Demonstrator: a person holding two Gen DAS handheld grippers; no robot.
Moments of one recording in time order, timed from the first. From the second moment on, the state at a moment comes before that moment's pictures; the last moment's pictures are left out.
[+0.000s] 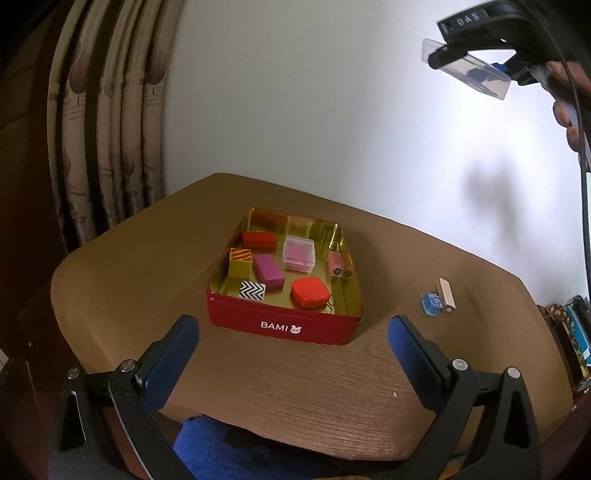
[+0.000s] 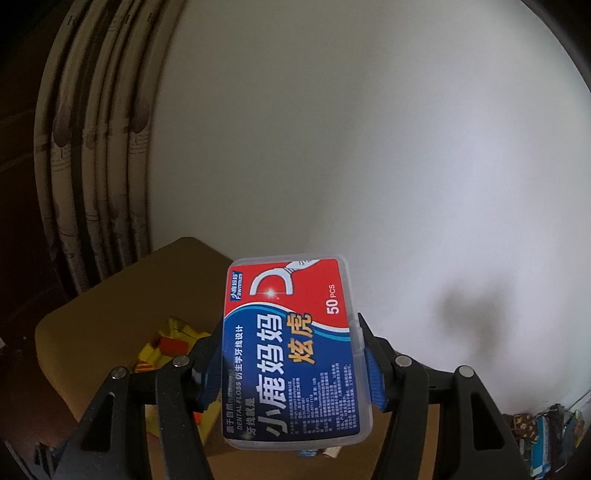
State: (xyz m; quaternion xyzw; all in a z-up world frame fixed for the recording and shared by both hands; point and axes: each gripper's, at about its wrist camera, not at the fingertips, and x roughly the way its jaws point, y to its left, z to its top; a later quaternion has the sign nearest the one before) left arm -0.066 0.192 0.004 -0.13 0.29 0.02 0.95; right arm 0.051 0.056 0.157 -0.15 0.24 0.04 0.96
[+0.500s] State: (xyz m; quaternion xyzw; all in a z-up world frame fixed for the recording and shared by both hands) left arm -0.048 0.237 -0.026 -0.21 0.34 0.10 0.91; right arm 0.121 0.170 0.085 -0.14 0.31 0.12 0.93
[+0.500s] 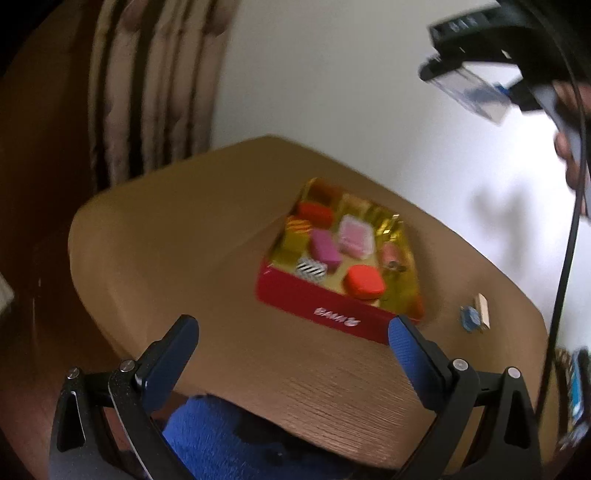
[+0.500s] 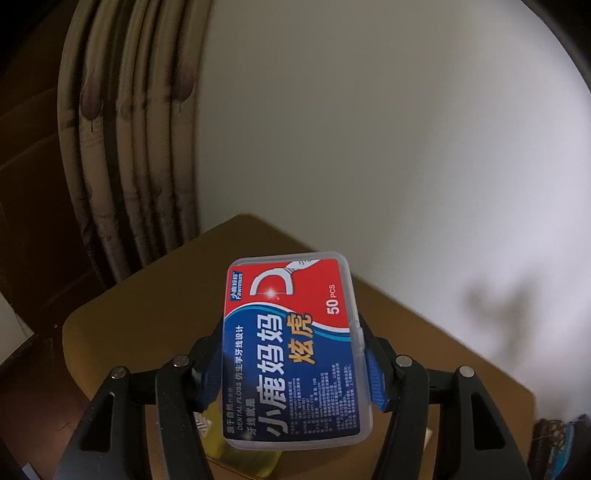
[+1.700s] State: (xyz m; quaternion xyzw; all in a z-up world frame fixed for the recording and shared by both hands) left arm -0.027 0.289 -0.073 -0.32 0.42 0.15 0.84; right arm 0.214 0.193 -0.088 -0.08 0.45 0.14 0.88
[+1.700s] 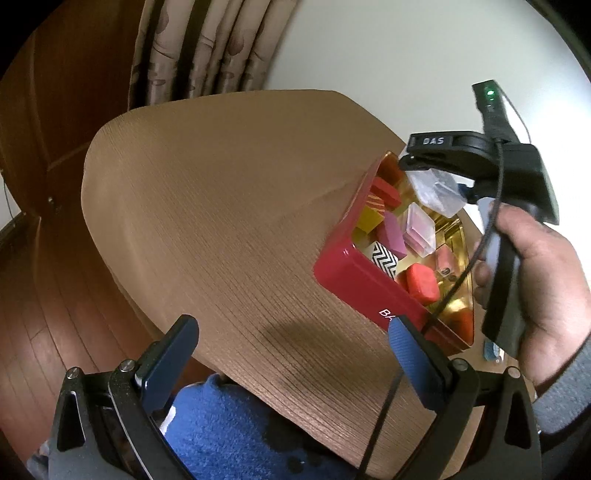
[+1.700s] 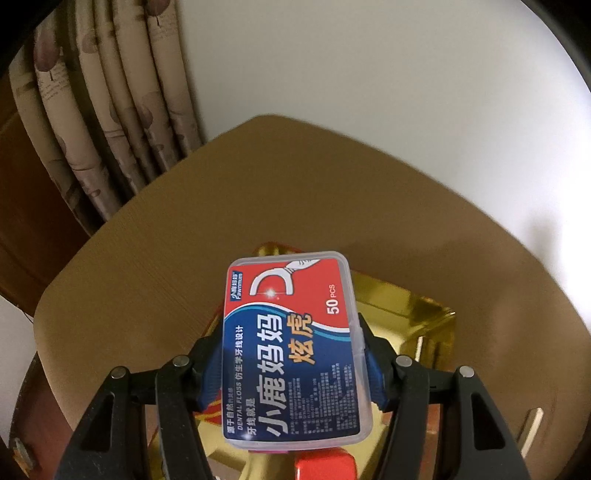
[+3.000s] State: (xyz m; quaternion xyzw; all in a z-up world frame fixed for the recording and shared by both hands) left arm -0.009 0.060 -0.044 -0.02 0.39 -0.11 0.92; right arm -0.066 -0.233 -0.121 0.16 0.39 -0.04 0.90
